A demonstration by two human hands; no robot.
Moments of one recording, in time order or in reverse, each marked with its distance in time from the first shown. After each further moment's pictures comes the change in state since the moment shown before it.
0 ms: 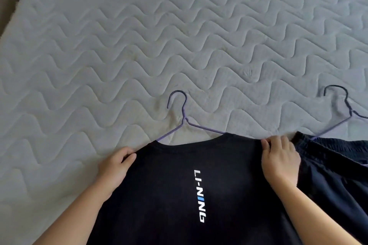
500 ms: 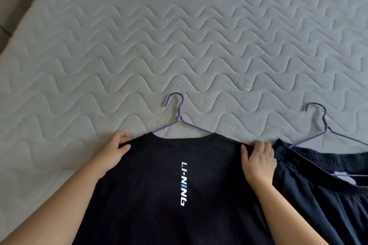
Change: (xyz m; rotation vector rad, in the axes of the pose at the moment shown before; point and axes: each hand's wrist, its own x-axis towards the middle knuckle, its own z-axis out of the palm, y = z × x) left_hand -0.012 0.014 -0.013 0.090 -0.106 -0.078; right_hand -0.007 -0.008 -0.015 0.091 -0.182 0.132
